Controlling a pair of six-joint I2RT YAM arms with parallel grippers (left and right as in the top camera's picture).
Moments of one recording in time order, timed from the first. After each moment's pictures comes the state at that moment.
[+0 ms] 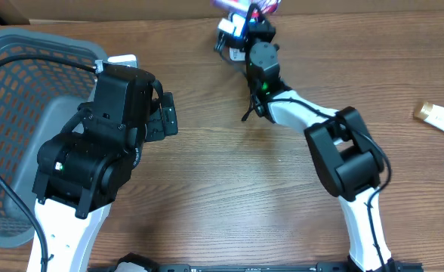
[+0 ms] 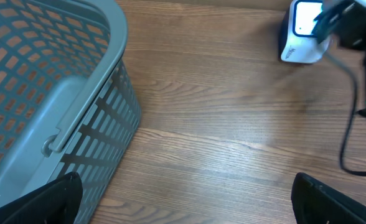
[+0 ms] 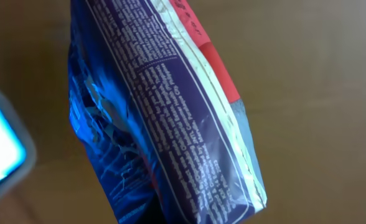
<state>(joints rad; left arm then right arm) -0.36 1.26 1.70 -1.31 -0.39 -0.38 0.48 2.31 1.58 0.88 0.49 -1.40</state>
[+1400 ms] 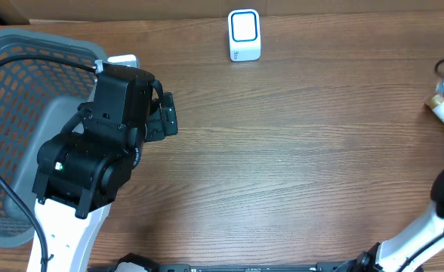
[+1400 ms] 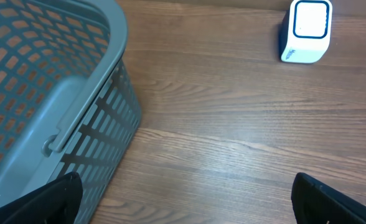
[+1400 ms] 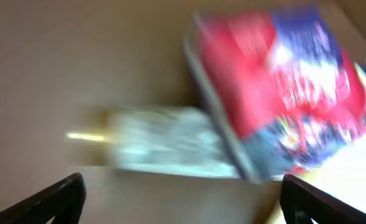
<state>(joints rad) -0.36 1.26 1.70 -1.31 -0.39 -0.38 -0.50 2.02 1.78 -0.87 0.23 0.22</state>
